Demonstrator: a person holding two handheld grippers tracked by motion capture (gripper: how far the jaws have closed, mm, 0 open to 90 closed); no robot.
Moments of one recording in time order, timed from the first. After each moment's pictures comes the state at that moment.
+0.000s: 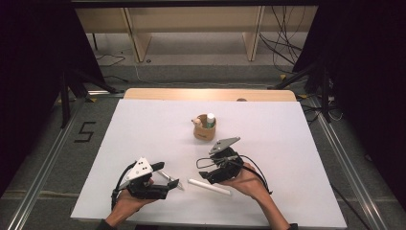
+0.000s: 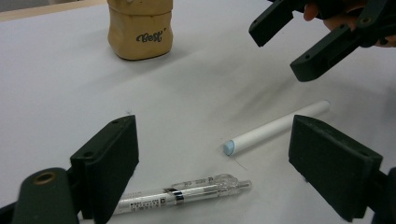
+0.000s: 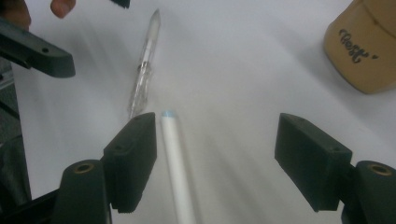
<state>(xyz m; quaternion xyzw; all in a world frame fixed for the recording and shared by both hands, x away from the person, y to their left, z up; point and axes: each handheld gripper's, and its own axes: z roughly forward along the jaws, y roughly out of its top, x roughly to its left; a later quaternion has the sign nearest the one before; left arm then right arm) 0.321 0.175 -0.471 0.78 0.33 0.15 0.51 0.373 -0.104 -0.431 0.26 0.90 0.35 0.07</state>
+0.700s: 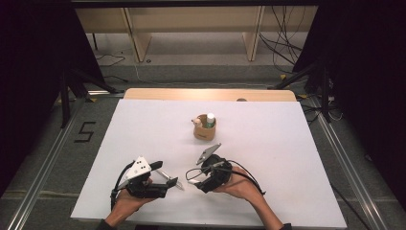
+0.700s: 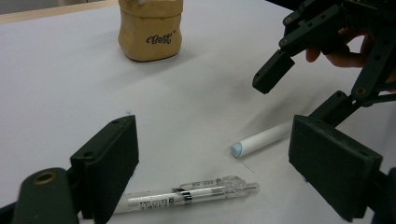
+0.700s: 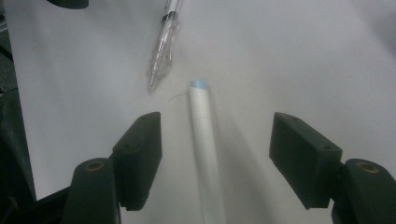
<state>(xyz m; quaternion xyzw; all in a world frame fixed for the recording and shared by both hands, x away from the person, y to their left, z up) 0.322 0.178 -0.470 0.77 0.35 0.15 0.51 0.370 -0.076 -0.450 0.21 0.94 0.27 0.04</state>
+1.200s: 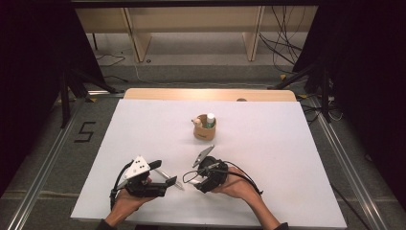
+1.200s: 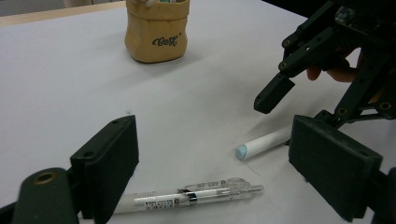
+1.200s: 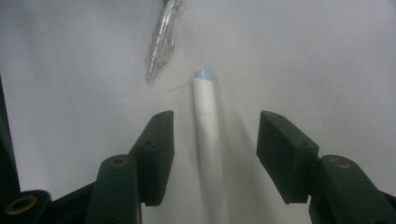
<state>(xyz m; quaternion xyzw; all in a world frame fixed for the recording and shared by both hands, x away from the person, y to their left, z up) 0.322 0.180 -0.470 0.76 0.35 0.16 0.52 0.372 -0.066 -0.459 0.20 0.95 0.24 0.04</state>
